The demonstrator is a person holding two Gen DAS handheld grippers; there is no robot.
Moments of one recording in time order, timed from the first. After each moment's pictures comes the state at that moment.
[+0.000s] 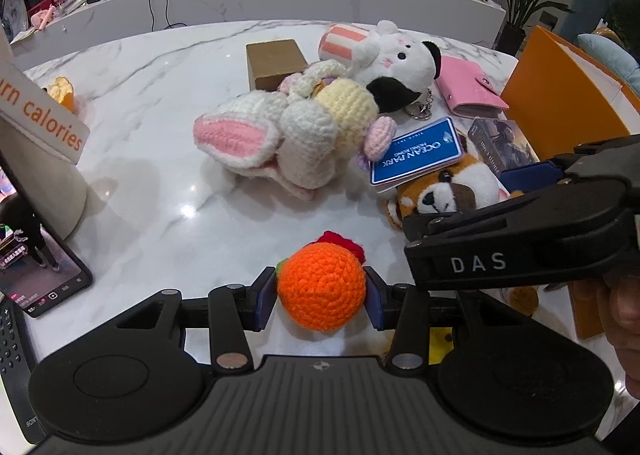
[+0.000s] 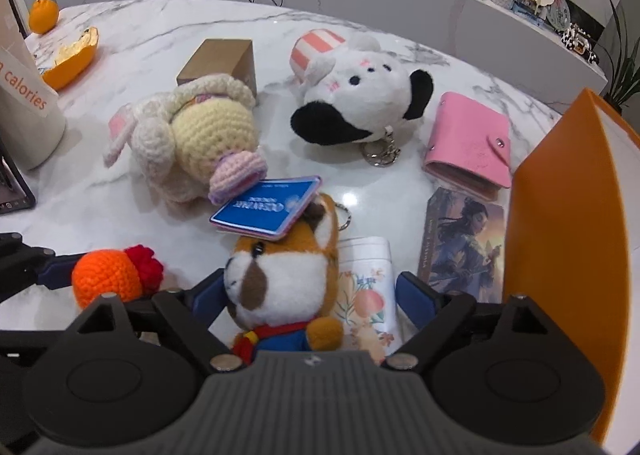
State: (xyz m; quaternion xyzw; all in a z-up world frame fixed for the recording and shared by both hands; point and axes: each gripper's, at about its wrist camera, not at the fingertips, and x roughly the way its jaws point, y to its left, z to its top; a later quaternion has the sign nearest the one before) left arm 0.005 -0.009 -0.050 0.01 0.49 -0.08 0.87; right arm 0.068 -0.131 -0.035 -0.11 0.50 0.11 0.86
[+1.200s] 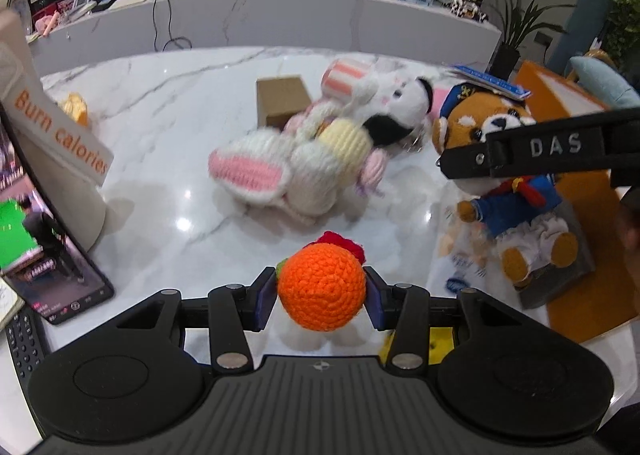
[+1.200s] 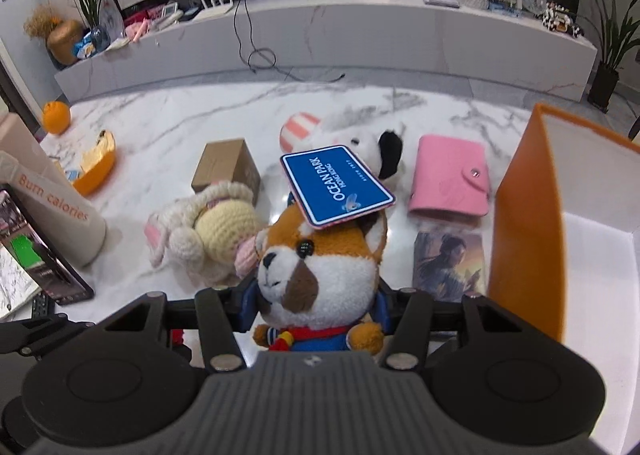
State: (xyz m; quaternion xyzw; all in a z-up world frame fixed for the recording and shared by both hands) left arm -0.001 -0.002 -0.018 -0.01 0.46 -0.08 0.88; right arm 0.065 -0.165 0.026 0.02 0.45 0.12 0.89
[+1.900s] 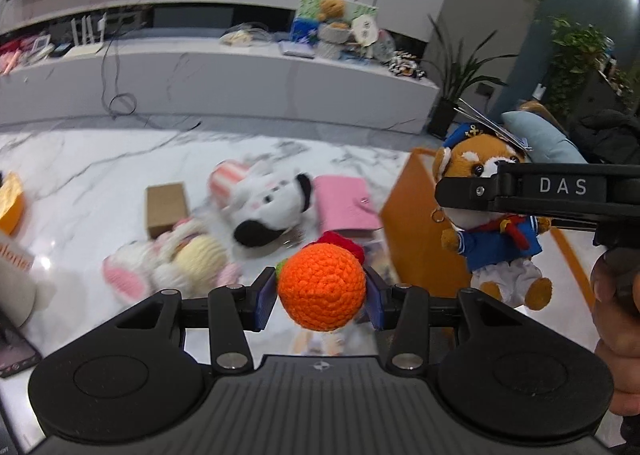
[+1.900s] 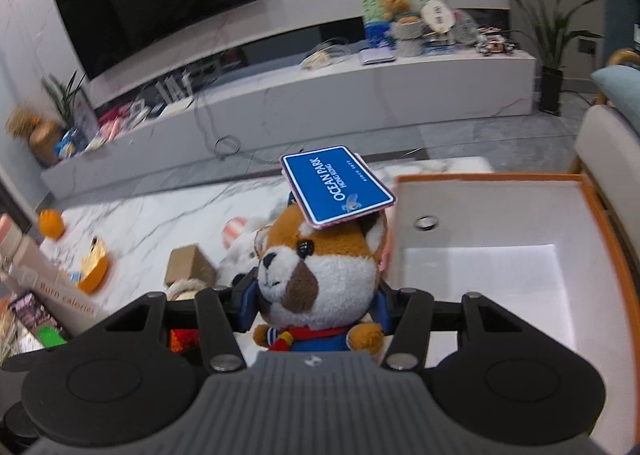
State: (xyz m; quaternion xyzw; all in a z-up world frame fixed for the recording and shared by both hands) left arm 0.011 -0.079 0.036 -0.04 0.39 -0.15 0.91; right arm 0.032 -0.268 0.094 0.11 0.36 0.06 0.93
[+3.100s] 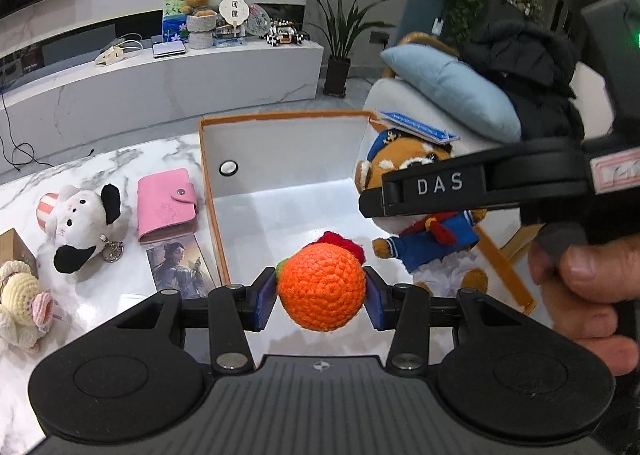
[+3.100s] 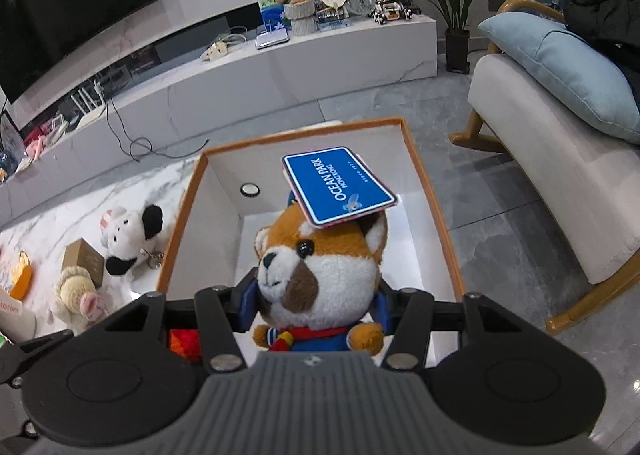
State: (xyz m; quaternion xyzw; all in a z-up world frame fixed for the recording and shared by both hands) left arm -0.013 -0.225 0.020 0.05 0.39 -0.29 0.87; right arm 0.000 -0.388 0.068 0.13 0.40 -0.05 0.91
